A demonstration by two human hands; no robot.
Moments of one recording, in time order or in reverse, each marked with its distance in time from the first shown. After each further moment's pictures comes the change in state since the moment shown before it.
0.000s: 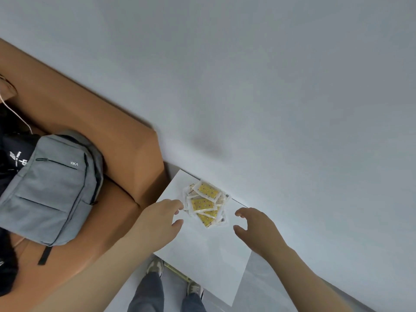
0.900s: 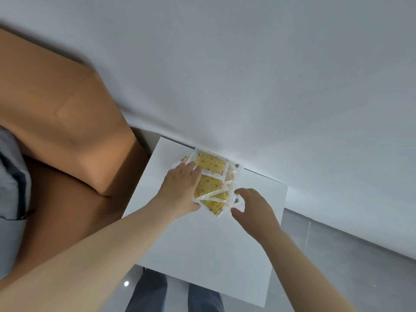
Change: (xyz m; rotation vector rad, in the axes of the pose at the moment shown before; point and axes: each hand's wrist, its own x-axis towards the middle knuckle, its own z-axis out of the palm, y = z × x) left_hand 0.215 -0.101 0.173 0.320 -0.222 0.302; right_hand 0.155 0.033 0.165 0.135 0.009 0.279
